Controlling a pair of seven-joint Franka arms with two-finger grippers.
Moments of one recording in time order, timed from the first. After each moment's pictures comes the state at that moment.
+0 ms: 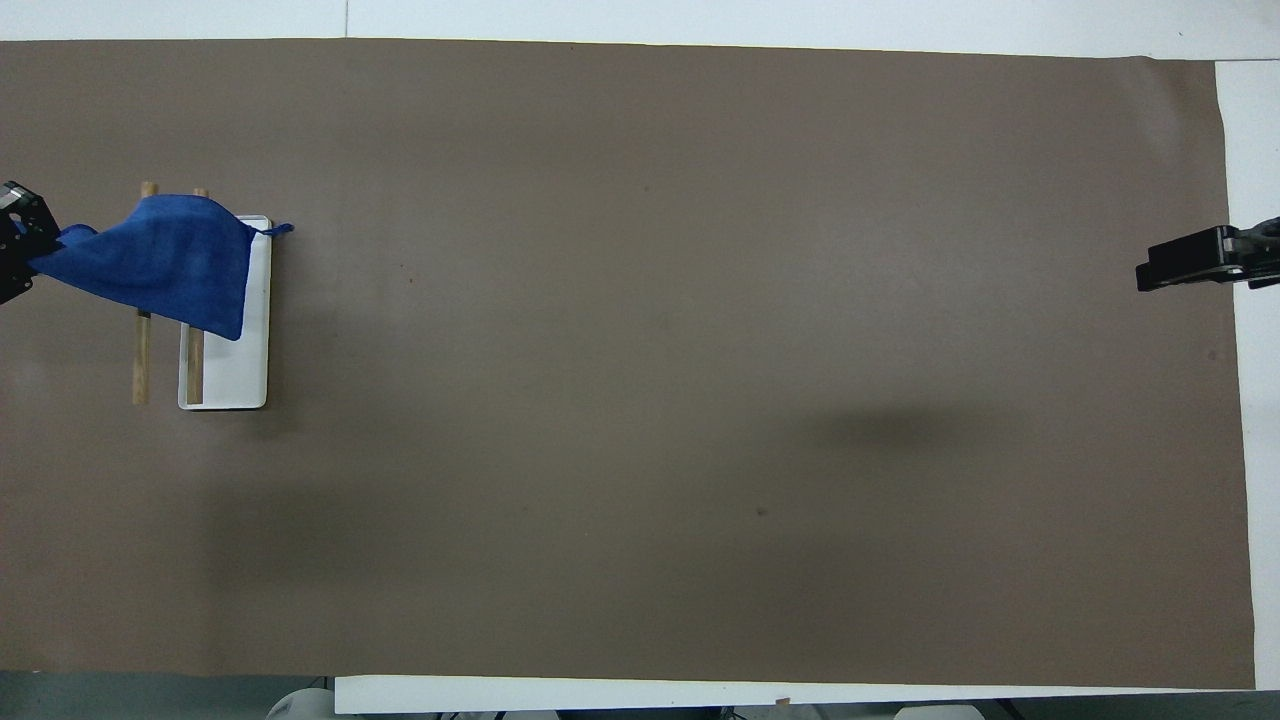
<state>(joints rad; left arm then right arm) 0.12 0.01 -0.01 -2.01 -0.01 2.21 -0.81 0.12 -0.03 -0.23 -1.69 0.01 1.64 -0.12</state>
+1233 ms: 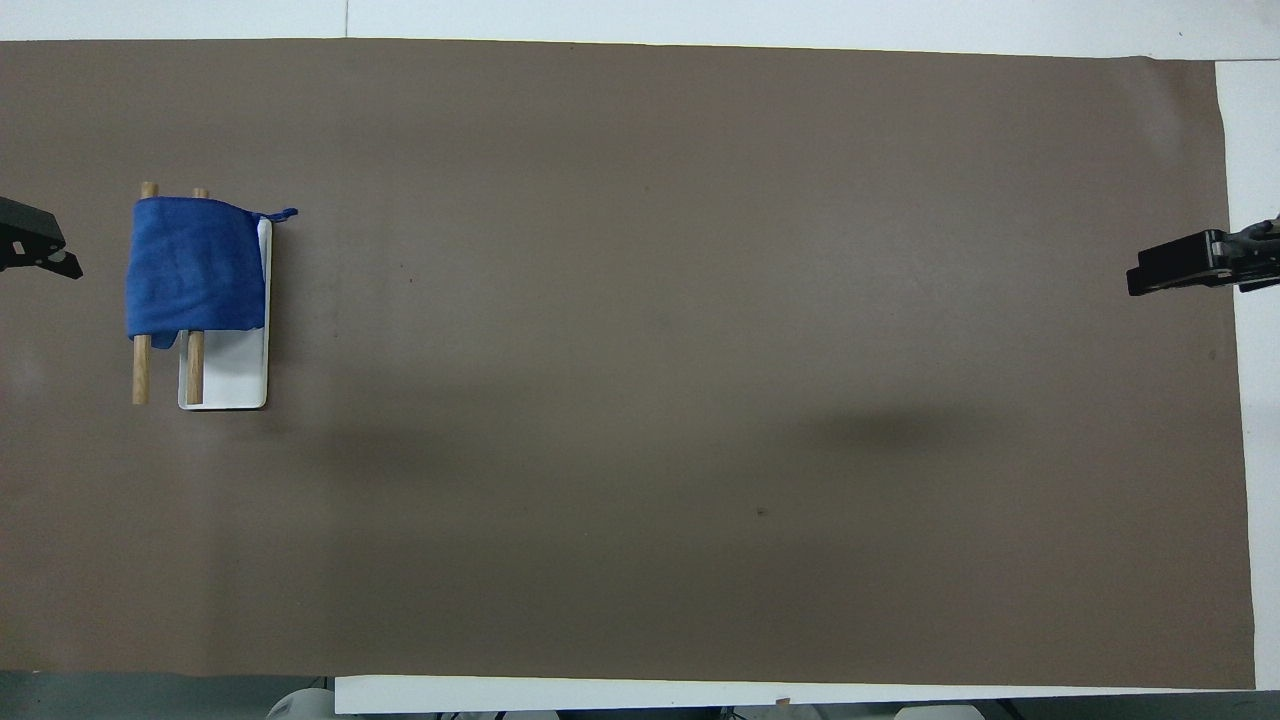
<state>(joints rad) 0.02 -0.04 -0.03 -1.65 -0.01 1.53 -0.38 0.13 -0.03 -0.23 -1.69 0.01 1.63 -0.12</state>
